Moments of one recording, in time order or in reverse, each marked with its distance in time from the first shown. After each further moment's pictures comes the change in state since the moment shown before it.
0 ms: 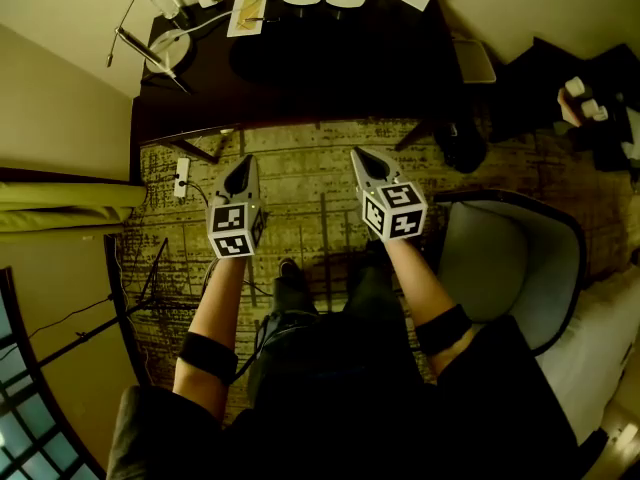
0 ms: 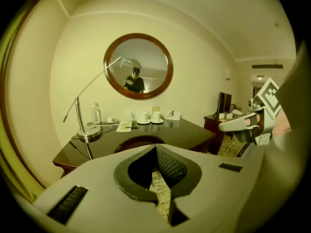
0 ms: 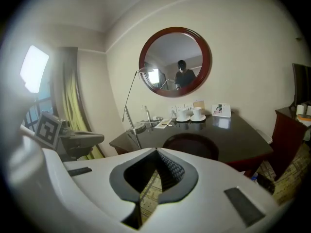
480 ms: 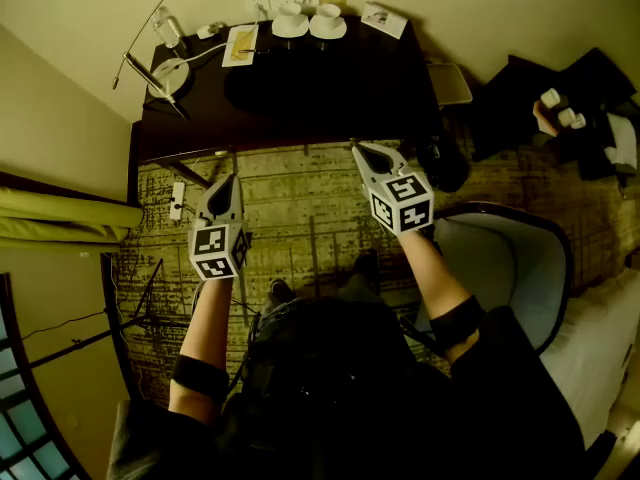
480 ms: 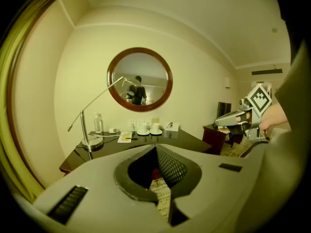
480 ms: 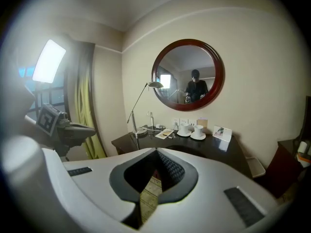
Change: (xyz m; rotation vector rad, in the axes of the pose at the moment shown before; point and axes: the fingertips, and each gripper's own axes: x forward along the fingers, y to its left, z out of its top) left arm -0.064 -0.012 0.055 -0.025 -0.074 0.021; right arm -0.055 -0.016 0.076 -0.199 -0.020 0.034
